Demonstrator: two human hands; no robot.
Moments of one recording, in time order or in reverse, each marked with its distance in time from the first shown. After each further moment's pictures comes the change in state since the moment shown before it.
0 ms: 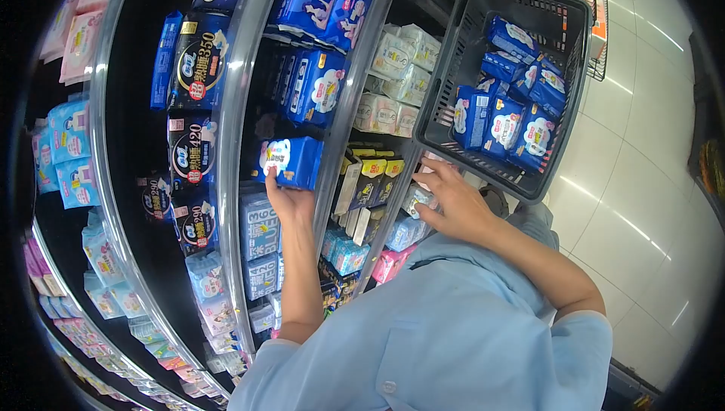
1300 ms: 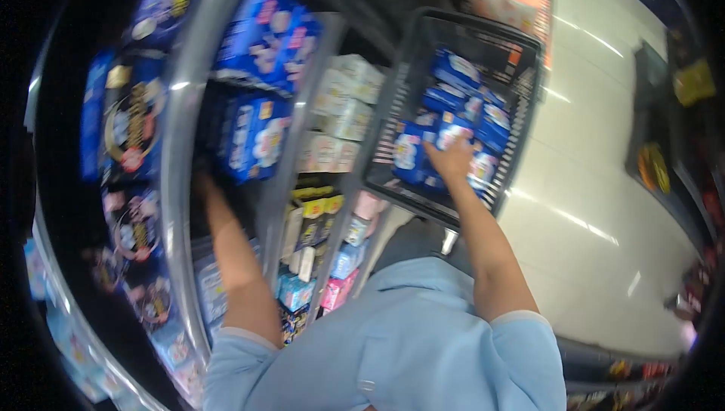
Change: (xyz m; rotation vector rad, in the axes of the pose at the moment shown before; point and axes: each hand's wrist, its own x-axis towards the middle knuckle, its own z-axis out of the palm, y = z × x) left_hand 0.291 0.013 -0.069 1.622 0.776 0.708; right_hand 0.095 0.176 -0.037 -0.369 0.565 1.132
